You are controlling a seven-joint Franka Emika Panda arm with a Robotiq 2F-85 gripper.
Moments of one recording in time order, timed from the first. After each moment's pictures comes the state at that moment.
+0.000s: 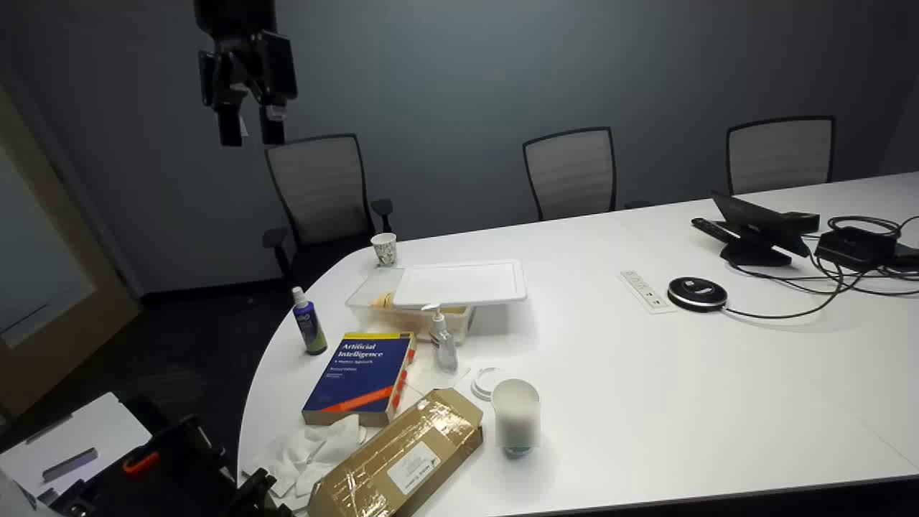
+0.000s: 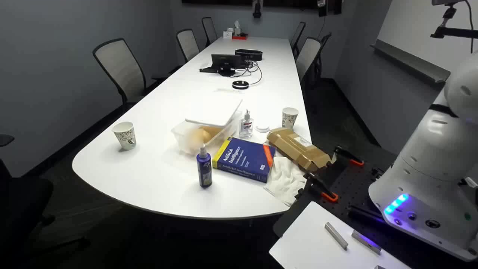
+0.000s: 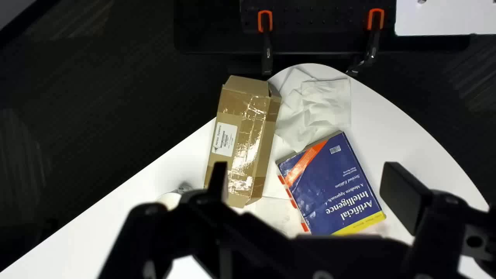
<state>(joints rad) -0.06 -0.40 -0.12 -2.11 -0.13 1.48 -0.15</state>
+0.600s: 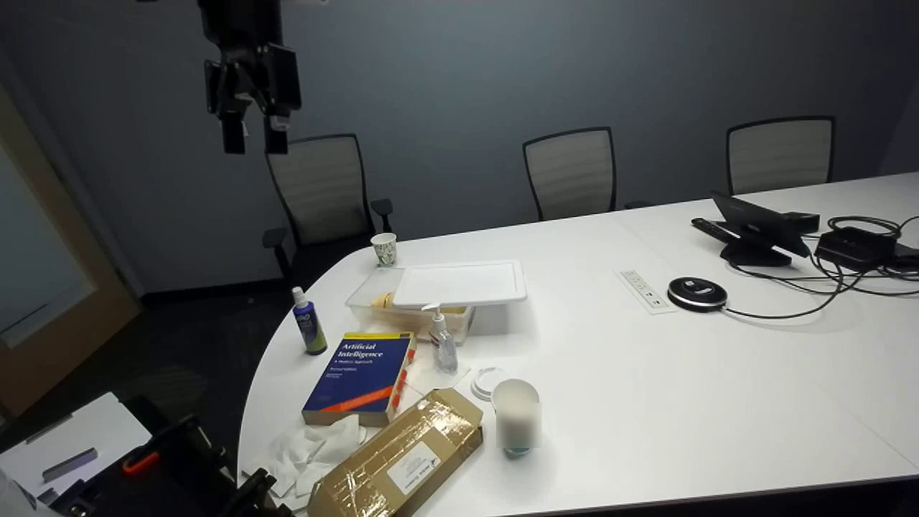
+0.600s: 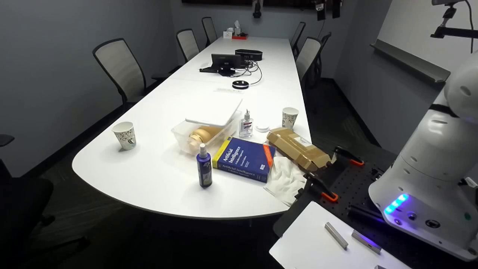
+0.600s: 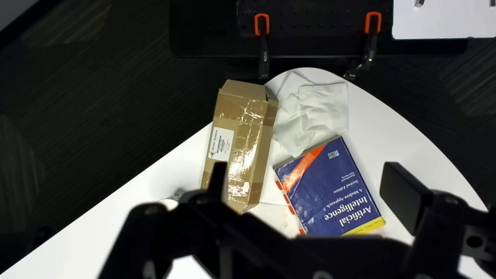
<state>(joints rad) -0.06 -0.37 -0.12 -2.11 -0.12 1.49 -0.15</state>
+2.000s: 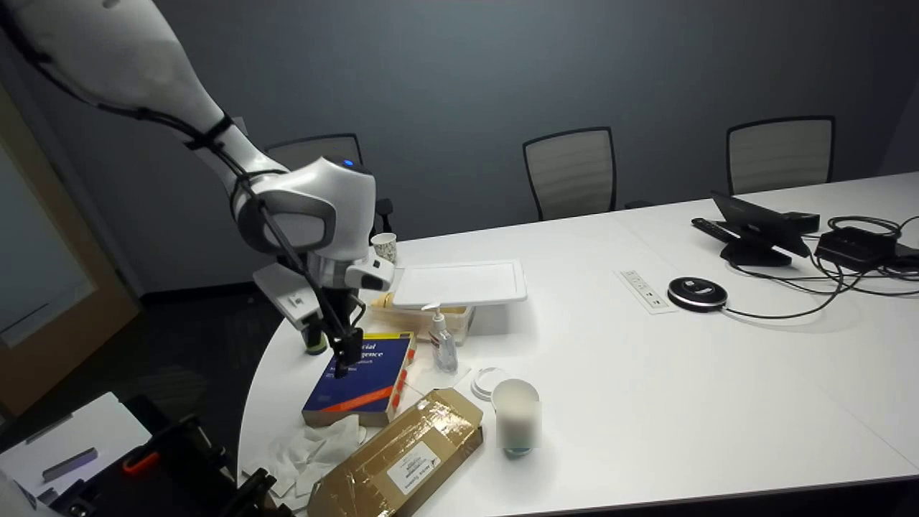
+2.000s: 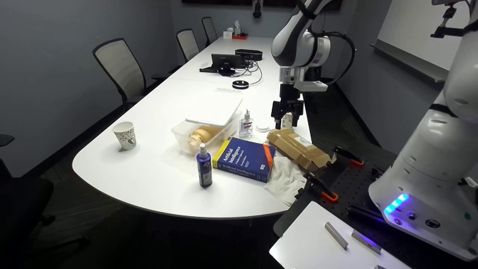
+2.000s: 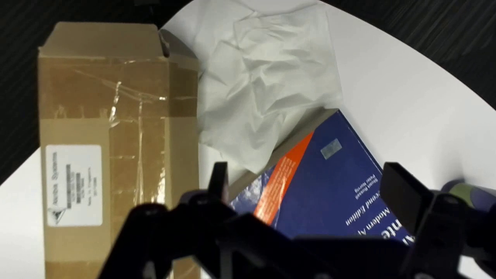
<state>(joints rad) -0.08 0.22 -0.10 -2.51 0.30 2.44 -0.27</state>
